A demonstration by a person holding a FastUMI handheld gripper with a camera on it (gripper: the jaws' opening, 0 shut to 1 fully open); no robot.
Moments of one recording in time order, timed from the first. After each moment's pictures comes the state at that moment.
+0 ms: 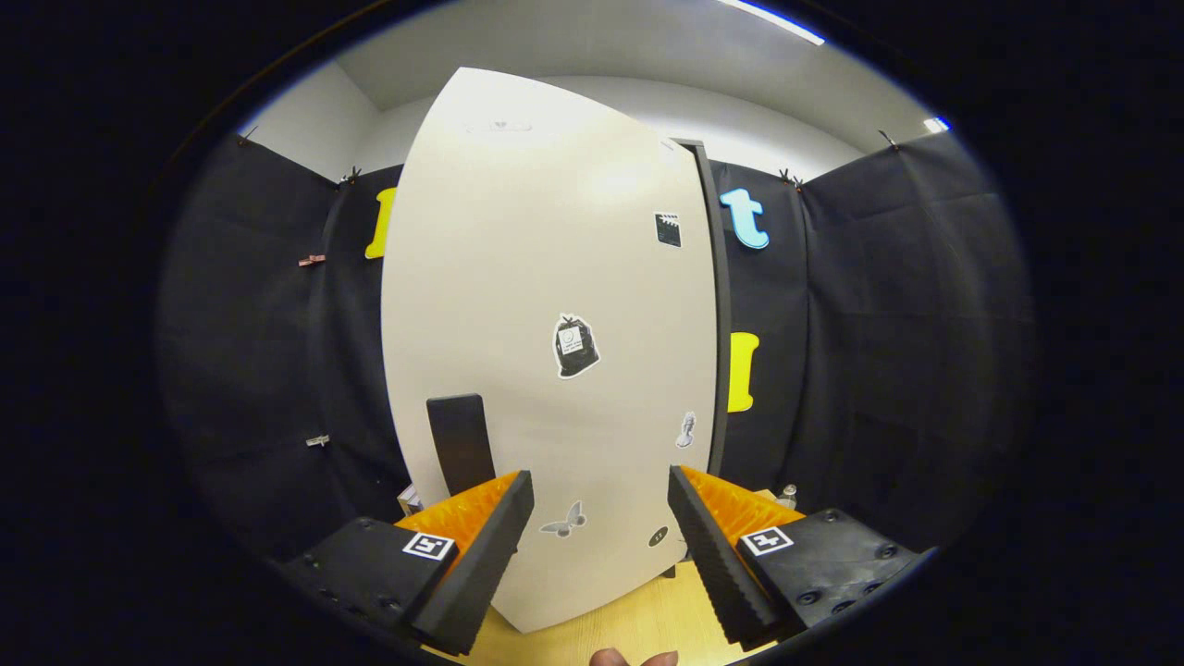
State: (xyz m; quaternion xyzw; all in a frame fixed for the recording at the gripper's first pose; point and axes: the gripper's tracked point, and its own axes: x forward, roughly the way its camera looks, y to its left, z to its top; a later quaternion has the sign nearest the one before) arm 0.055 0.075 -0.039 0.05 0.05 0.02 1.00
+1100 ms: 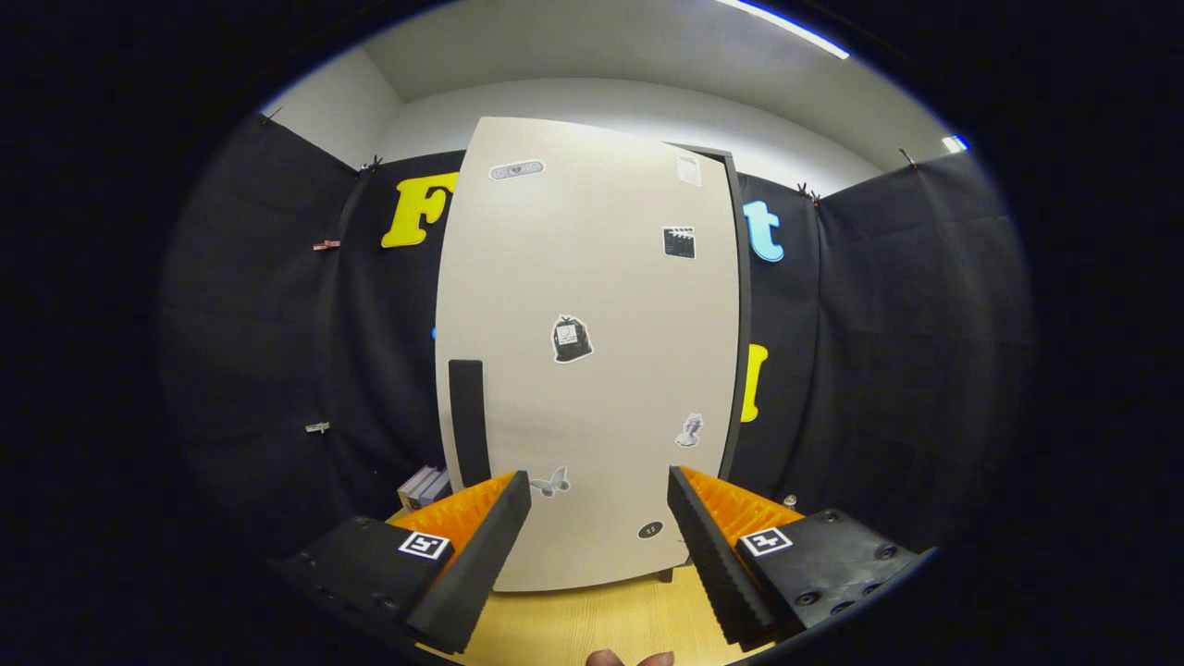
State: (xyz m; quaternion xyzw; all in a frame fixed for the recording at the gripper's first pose) arm 0.050 0.086 -0.040 0.03 0.04 0.03 1.00
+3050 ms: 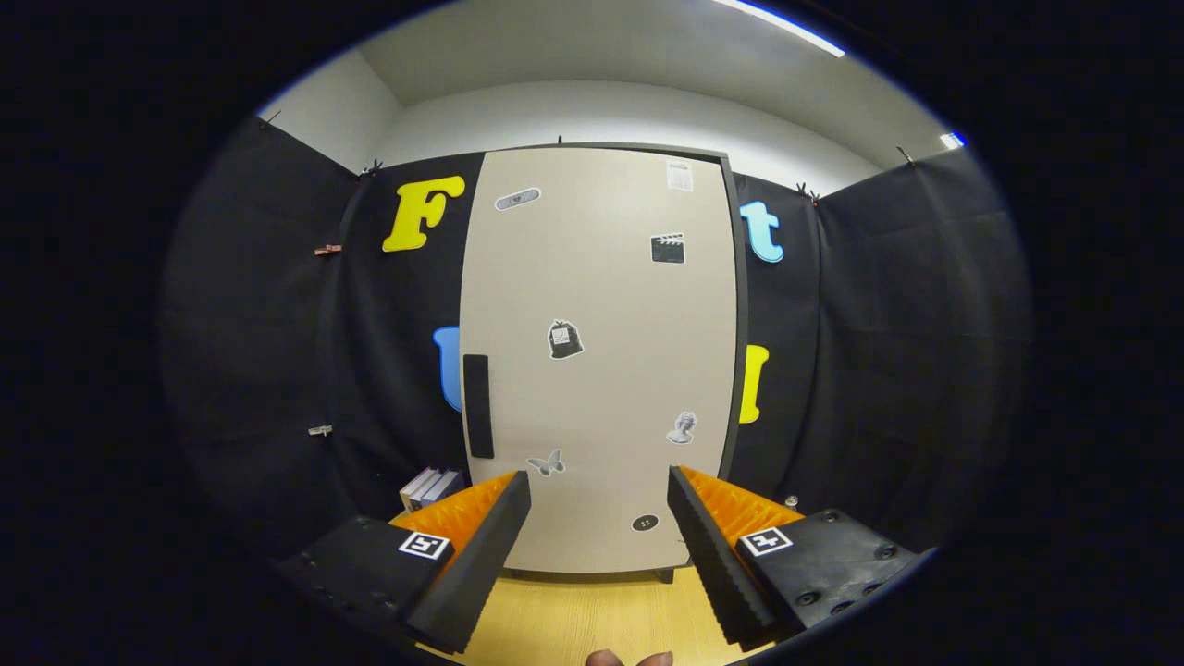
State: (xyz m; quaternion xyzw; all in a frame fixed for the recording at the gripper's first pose) arm -0.050 0.031 -0.022 0.03 0.04 0.04 1.00
